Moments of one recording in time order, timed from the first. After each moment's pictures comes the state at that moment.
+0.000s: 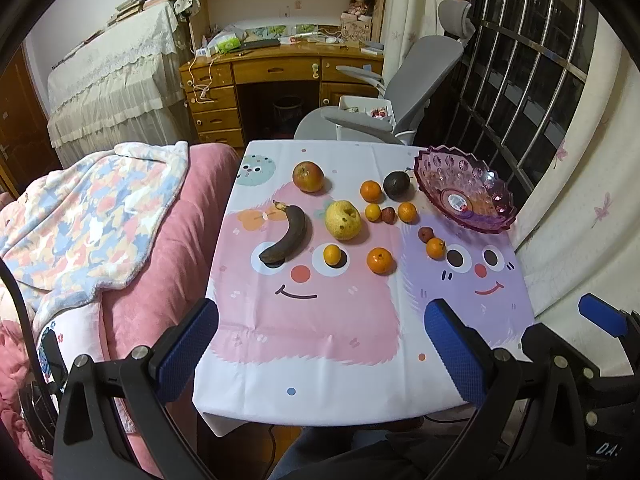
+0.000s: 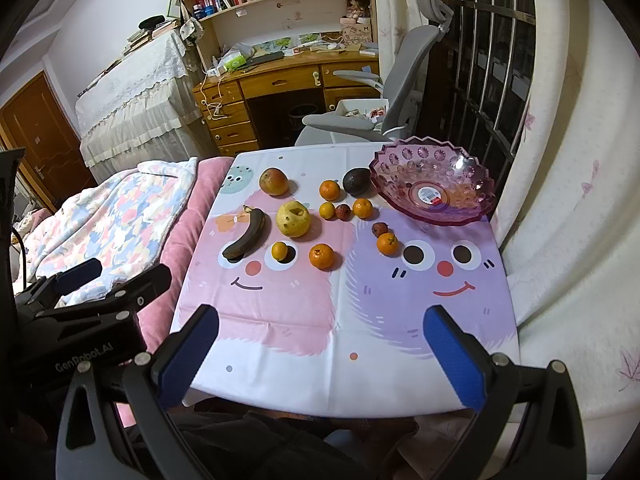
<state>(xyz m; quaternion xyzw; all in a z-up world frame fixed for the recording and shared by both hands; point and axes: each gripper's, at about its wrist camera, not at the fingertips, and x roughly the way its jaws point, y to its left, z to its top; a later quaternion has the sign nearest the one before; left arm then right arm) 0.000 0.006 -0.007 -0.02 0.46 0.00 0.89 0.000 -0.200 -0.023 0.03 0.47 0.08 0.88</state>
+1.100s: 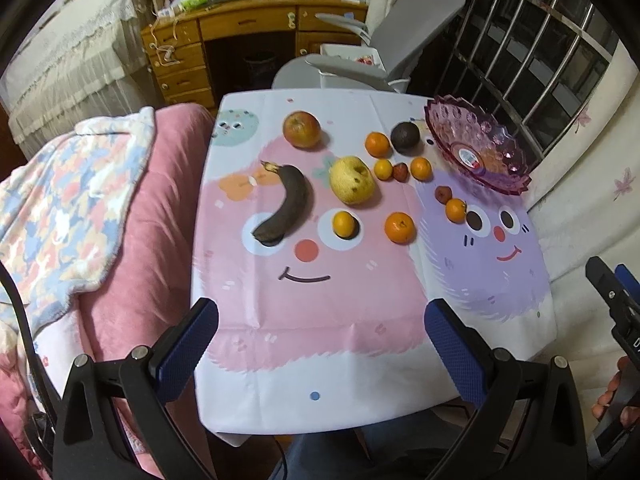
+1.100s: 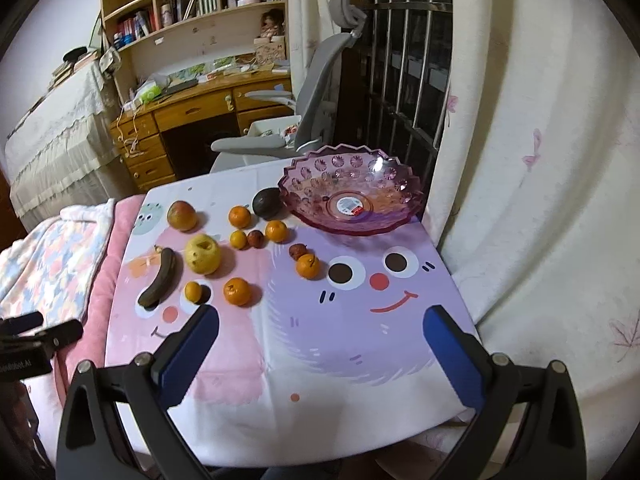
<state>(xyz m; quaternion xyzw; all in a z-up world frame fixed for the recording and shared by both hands) 0.071 0.049 -0.082 -0.02 0.54 -0.06 0.84 0.028 -0.231 -0.069 0.04 0.43 -0.09 0.90</state>
